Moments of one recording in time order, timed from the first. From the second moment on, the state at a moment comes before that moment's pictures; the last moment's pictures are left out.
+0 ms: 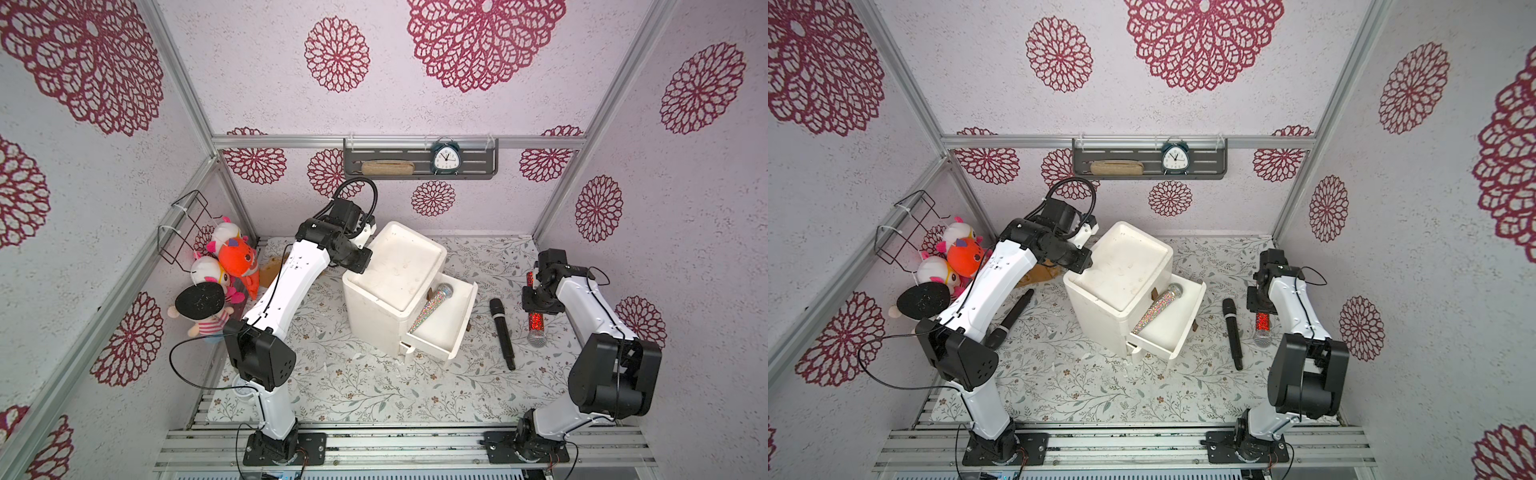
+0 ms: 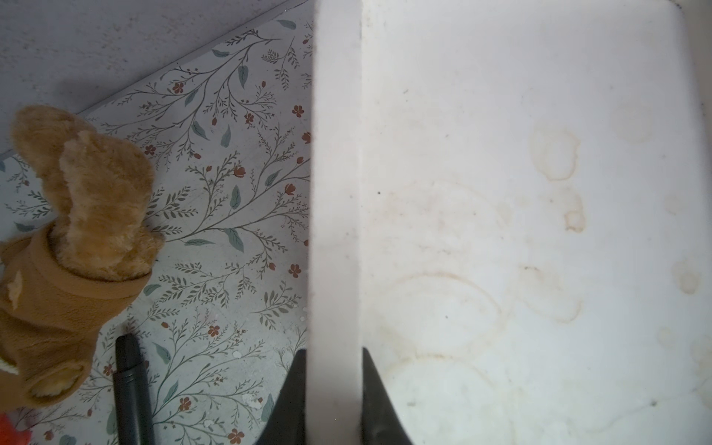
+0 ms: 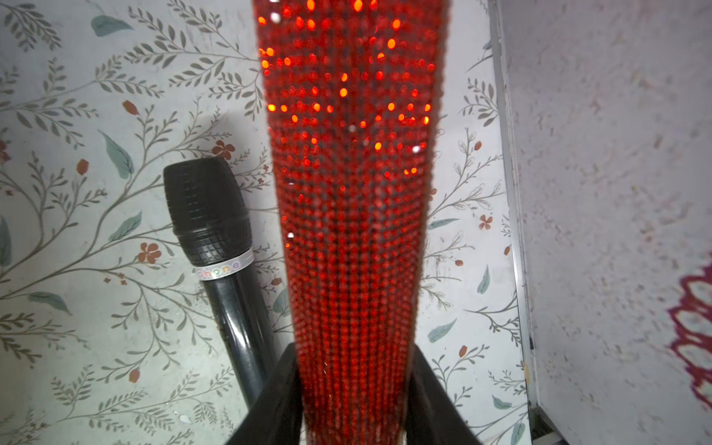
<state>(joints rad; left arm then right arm) -0.40 1.86 2.01 -1.17 0.08 0.11 -0.14 1.57 1.28 -0.93 0.19 -0.01</state>
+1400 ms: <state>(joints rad) -0.40 1.84 1.98 -1.14 0.08 0.11 -0.12 1.77 1.12 -0.71 0.21 -0.18</state>
